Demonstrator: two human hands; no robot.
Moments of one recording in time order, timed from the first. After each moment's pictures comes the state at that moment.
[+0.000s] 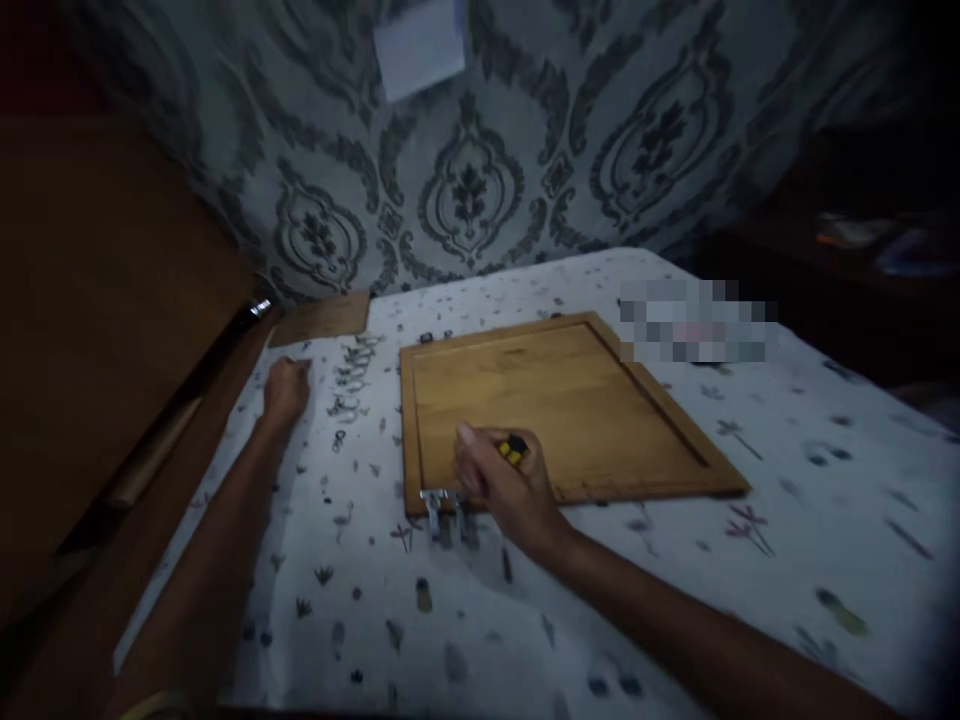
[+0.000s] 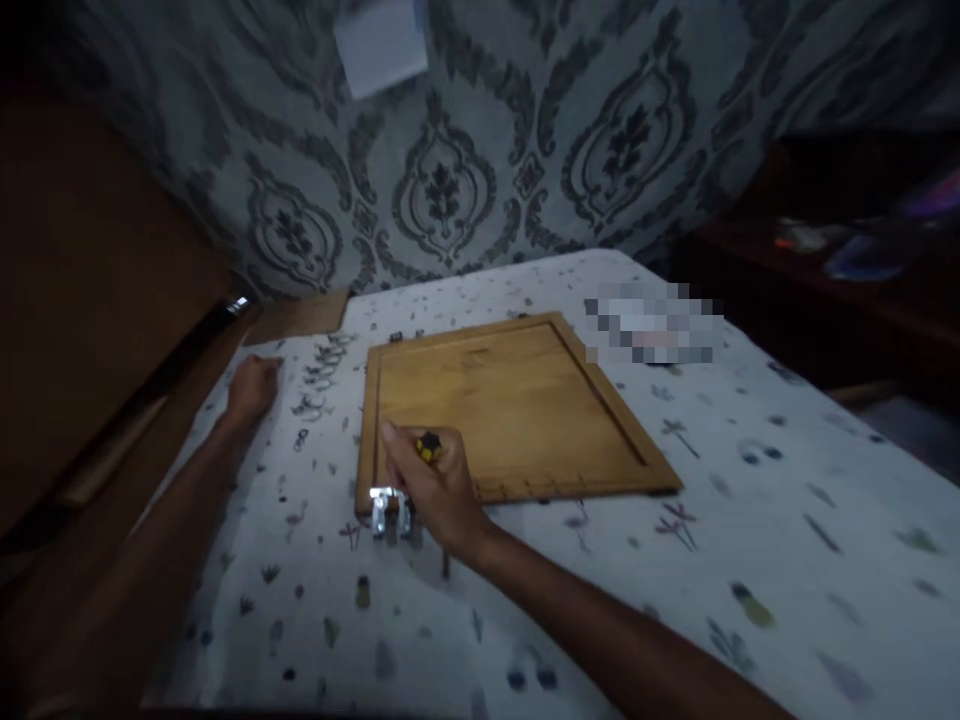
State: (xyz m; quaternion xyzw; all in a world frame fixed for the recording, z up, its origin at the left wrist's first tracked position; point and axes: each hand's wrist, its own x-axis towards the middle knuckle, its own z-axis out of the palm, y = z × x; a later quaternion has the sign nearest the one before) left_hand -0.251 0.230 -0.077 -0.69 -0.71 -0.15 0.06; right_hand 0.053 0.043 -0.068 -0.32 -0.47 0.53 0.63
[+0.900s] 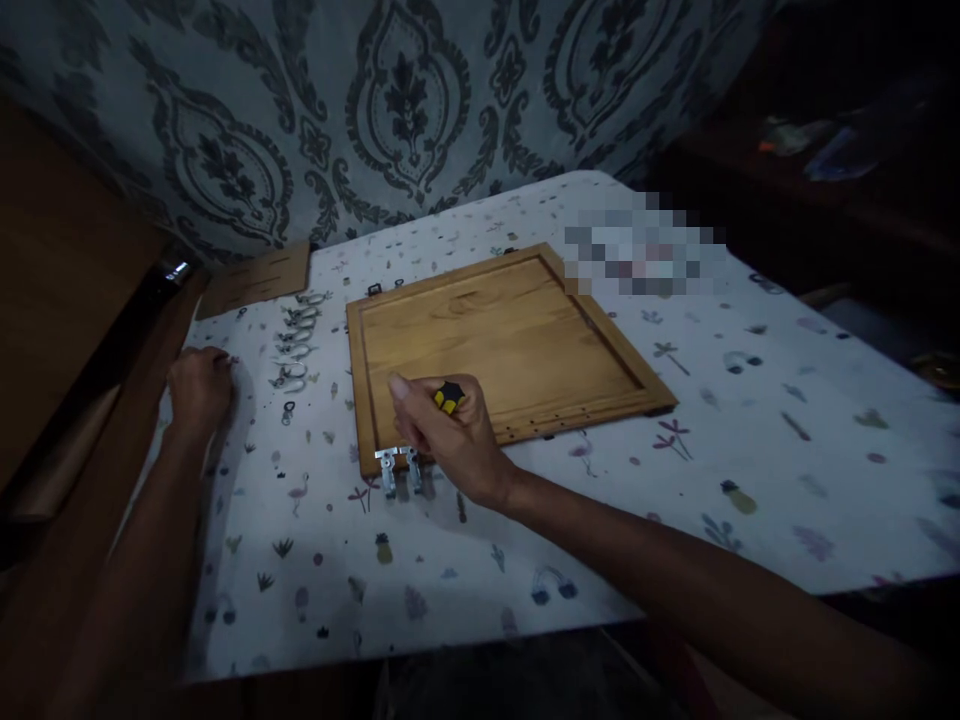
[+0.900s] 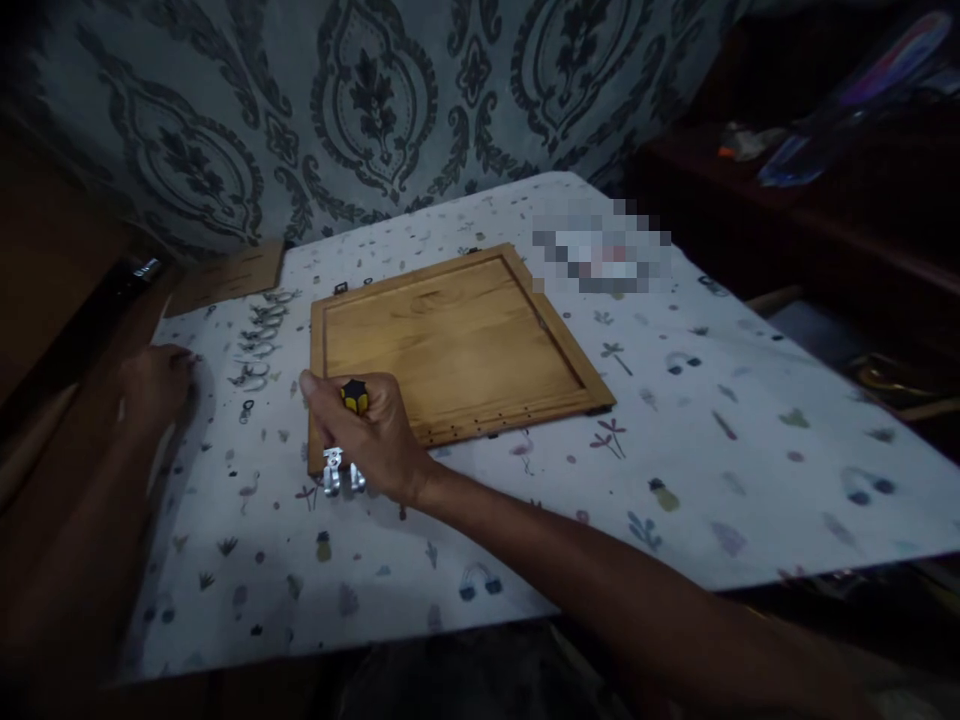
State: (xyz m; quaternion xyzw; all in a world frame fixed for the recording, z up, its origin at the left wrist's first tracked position) left_hand -0.250 0.196 -0.058 -0.66 -0.74 -0.08 0.11; right_hand 0.055 0.041 -0.052 -0.29 -0.47 0.54 0.64
